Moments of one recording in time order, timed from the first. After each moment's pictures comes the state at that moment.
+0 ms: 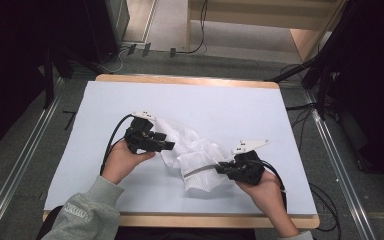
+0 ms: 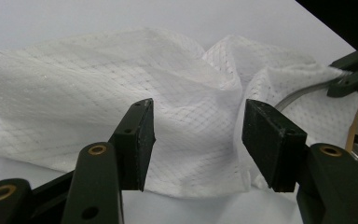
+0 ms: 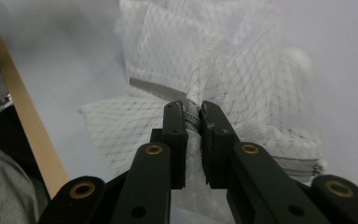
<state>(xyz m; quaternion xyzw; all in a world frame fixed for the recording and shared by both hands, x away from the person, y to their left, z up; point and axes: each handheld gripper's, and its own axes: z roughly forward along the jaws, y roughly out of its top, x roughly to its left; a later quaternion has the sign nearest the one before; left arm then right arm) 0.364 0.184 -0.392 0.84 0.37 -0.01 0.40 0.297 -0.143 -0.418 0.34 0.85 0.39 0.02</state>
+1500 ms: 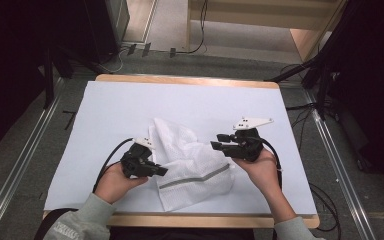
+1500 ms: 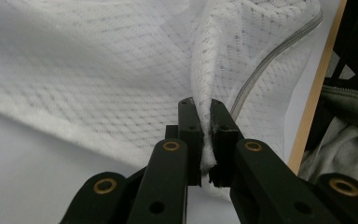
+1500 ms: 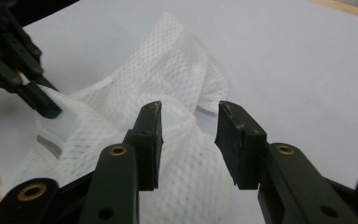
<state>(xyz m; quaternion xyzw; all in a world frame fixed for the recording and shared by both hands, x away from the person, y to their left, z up) 0.311 0.199 -0.423 0.88 0.34 -0.06 0.34 0.348 -0.139 -0.389 0.33 0.82 0.46 0.08</state>
